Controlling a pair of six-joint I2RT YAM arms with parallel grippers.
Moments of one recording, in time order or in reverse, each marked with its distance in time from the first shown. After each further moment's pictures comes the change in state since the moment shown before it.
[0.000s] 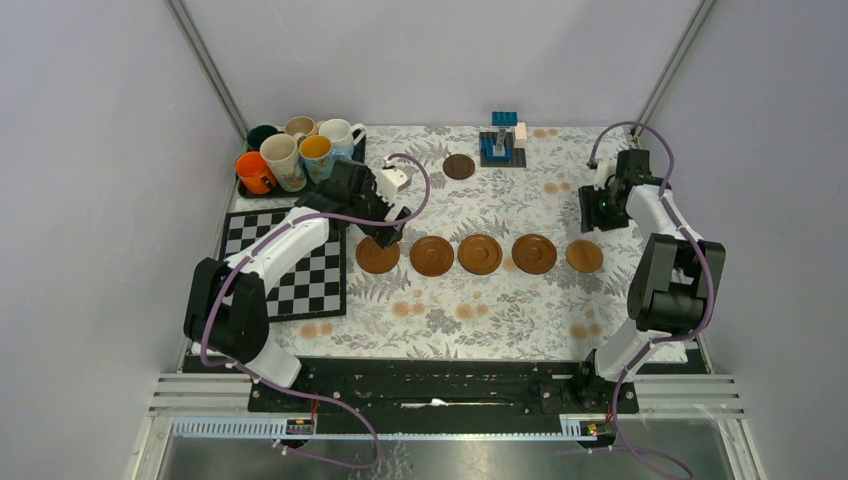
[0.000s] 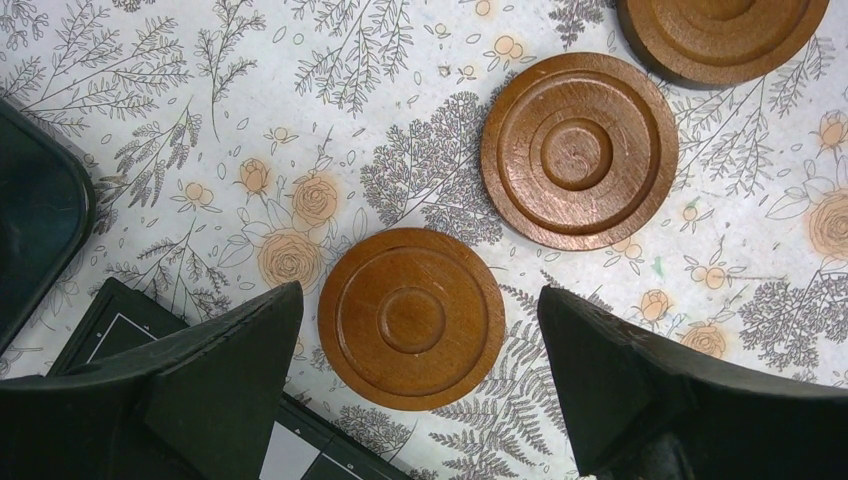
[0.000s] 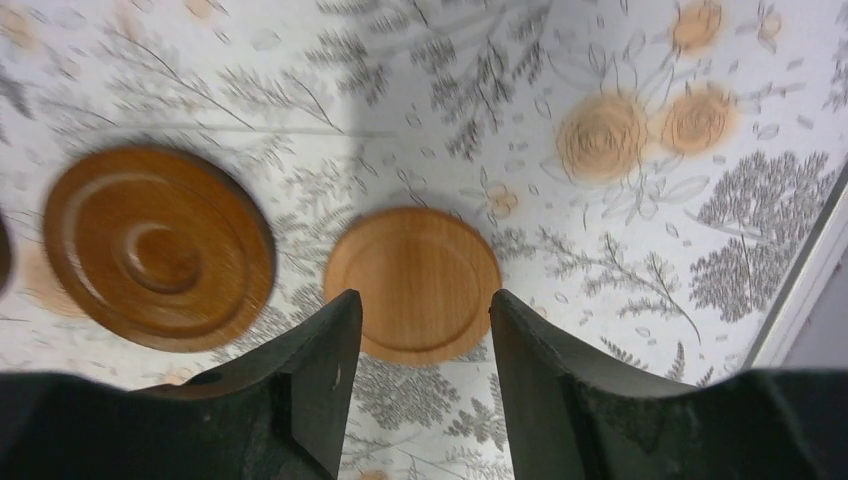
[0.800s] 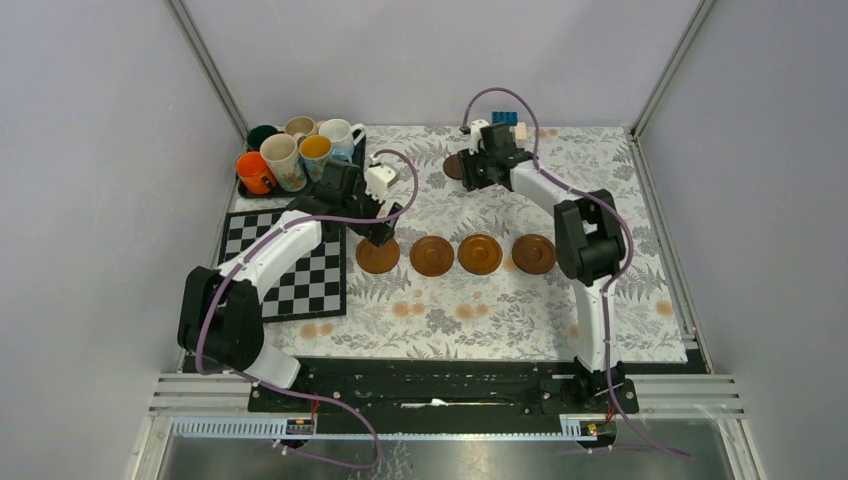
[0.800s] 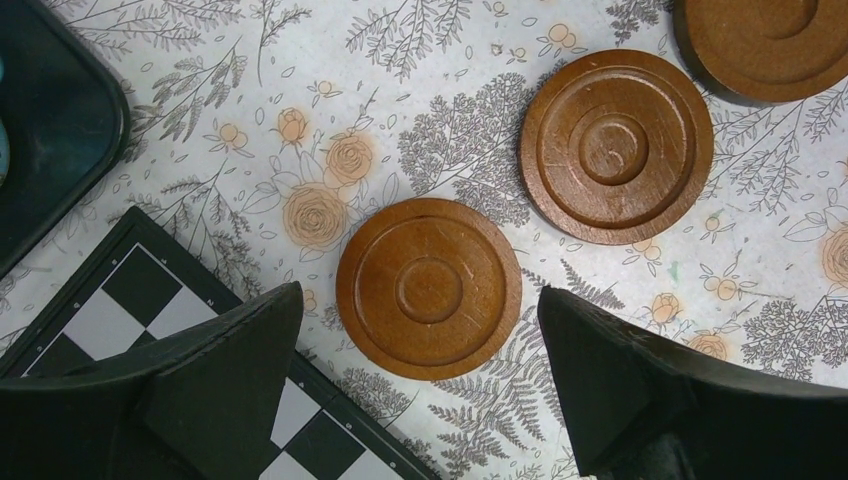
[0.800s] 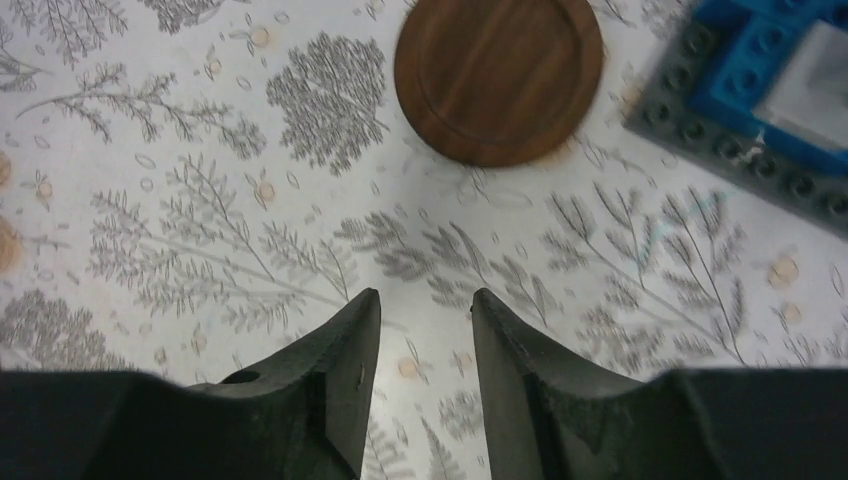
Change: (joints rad) left arm 0.029 -0.043 -0.031 0.001 -0.065 -0.094; right arm 0.544 0.460 0.470 0.367 -0.025 0.283
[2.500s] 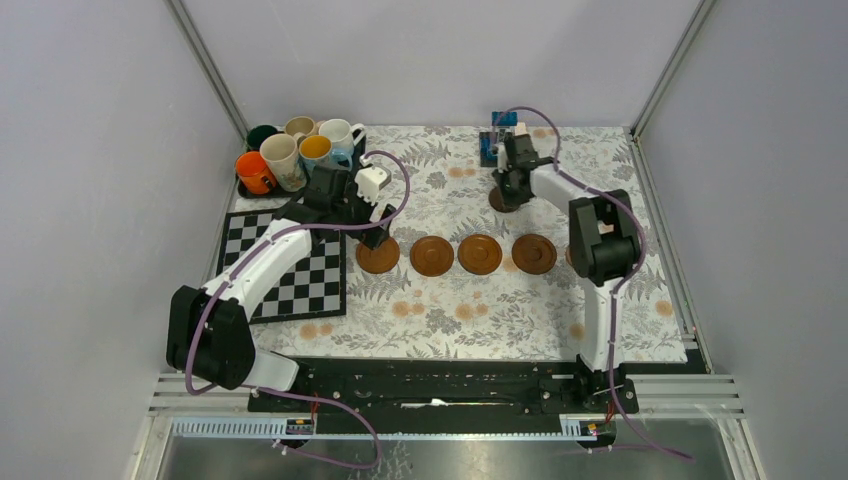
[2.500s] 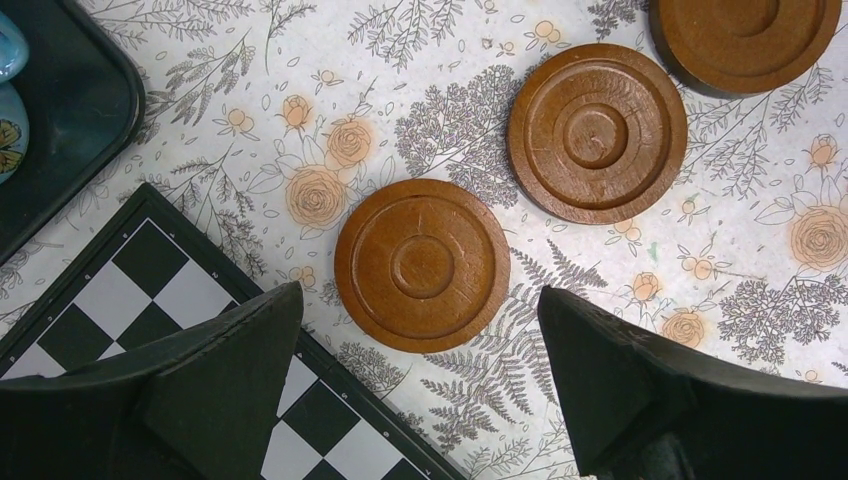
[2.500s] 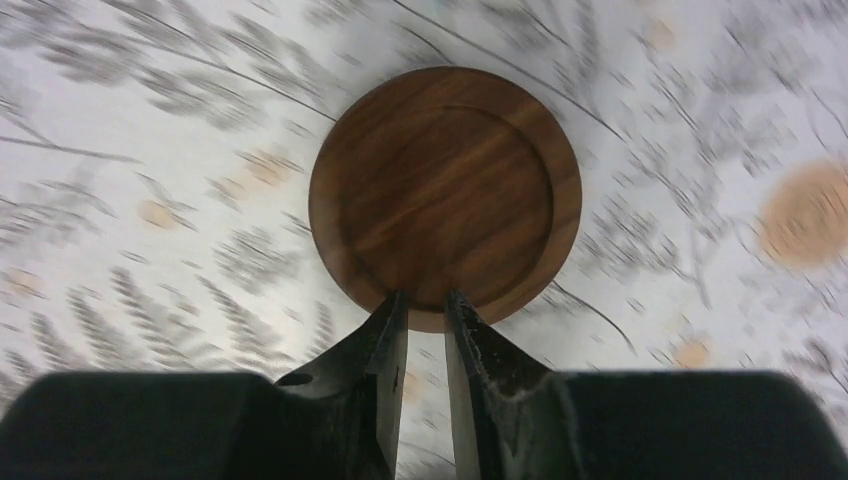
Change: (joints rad) left arm 0.020 -0.101 -0.039 -0.032 0.014 -0.010; right arm -0.061 0.010 -0.063 -0.174 0.164 -0.051
